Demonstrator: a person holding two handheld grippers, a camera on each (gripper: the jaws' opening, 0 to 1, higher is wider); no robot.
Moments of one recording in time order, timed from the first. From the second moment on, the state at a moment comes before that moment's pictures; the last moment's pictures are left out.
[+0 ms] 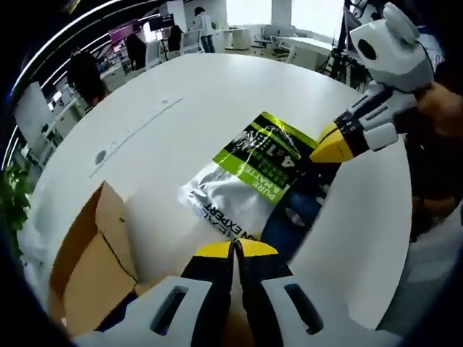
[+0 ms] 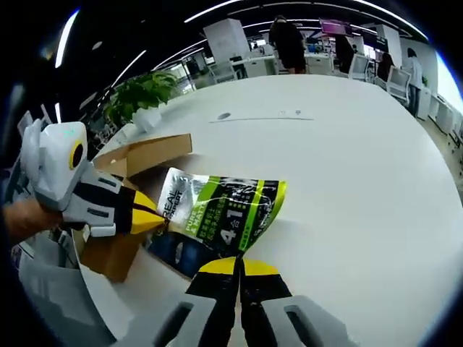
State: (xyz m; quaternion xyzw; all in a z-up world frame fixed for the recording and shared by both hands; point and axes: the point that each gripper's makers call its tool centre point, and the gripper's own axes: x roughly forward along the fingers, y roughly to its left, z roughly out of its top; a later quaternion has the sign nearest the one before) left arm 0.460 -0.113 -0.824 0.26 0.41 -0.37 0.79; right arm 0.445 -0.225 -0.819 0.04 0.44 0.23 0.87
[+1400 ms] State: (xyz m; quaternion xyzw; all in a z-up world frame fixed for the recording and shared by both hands) left arm 0.466 -0.116 -0.834 0.31 0.40 -0.40 0.76; right arm 0.459 -0.237 -0.849 0.01 0.44 0.21 0.87
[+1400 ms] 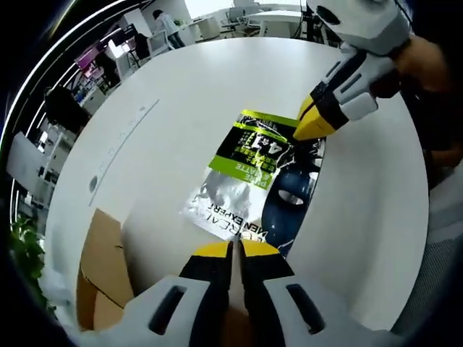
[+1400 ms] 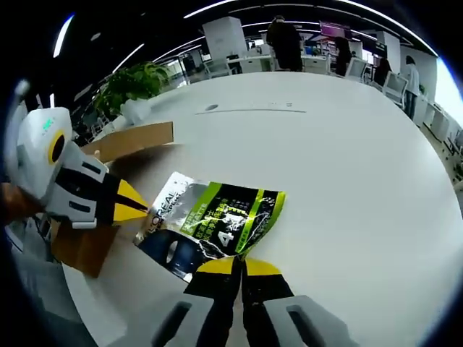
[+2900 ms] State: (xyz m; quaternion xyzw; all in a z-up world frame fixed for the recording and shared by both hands) left arm 0.439 -0.121 -0.764 0.15 0.39 -0.42 0.81; right arm 0.438 -0.243 -0.783 -0.06 0.39 0.22 0.89
